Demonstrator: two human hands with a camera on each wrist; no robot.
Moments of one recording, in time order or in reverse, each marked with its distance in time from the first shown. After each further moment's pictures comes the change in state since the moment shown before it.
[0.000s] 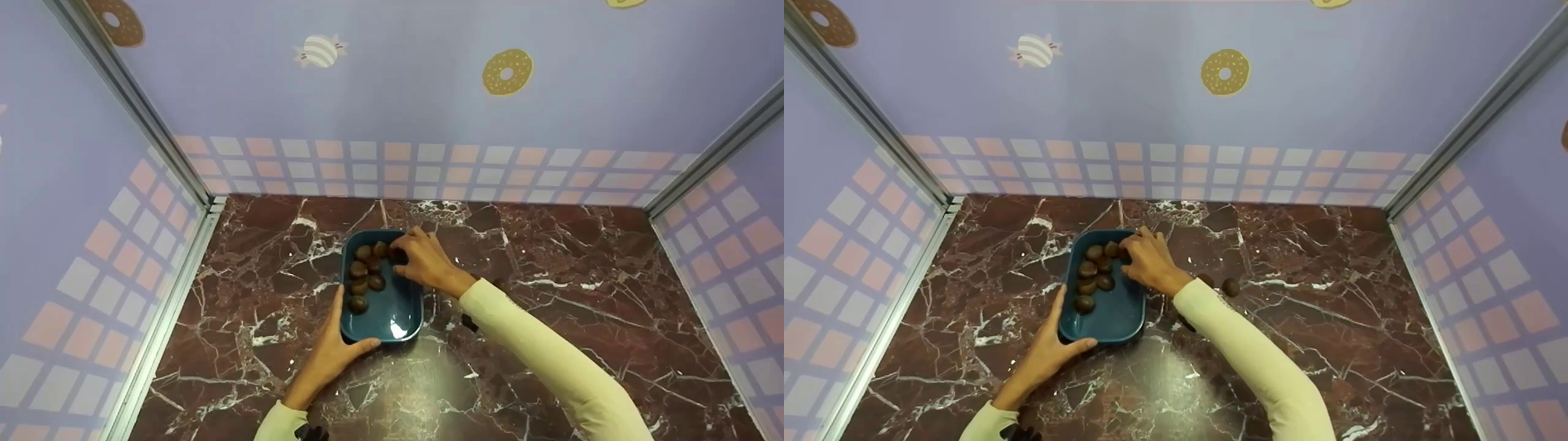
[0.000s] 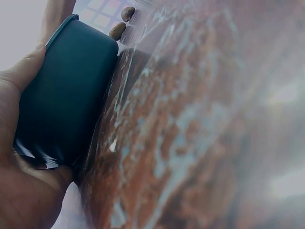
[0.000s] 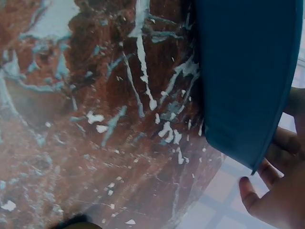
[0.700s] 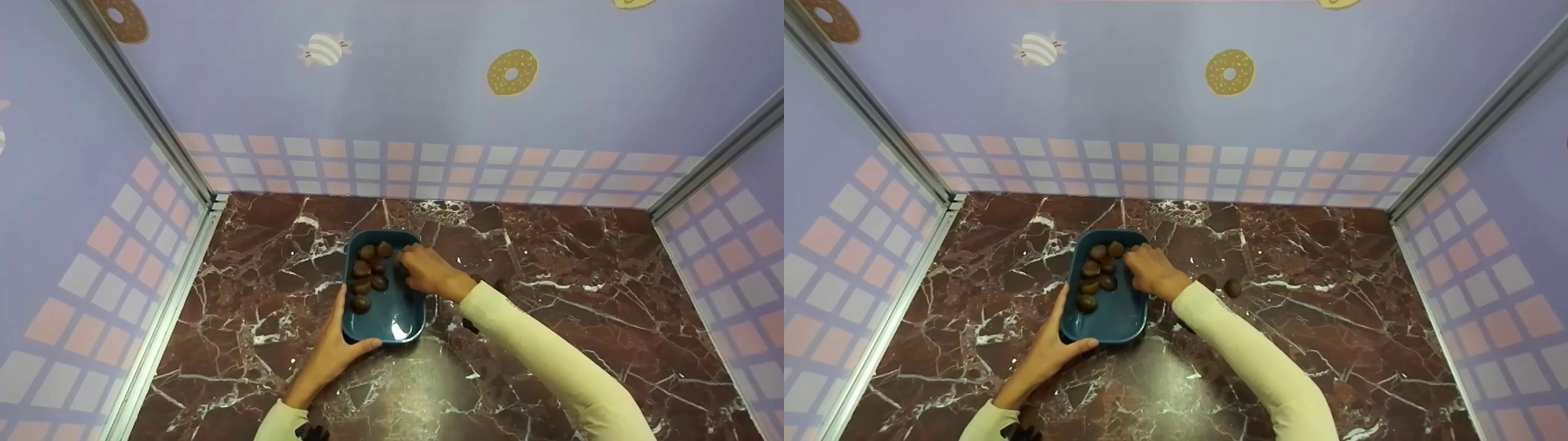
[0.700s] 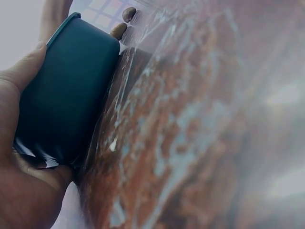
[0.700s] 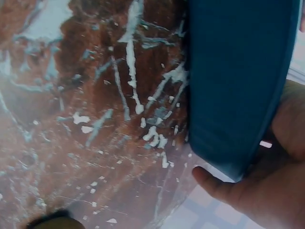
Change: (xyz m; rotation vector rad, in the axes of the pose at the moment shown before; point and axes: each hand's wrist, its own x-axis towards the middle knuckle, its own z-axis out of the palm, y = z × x) left_hand -0.001 -0.001 -0.001 -0.008 0.002 0.016; right_hand -0.009 -0.007 0.001 -0.131 -0.143 -0.144
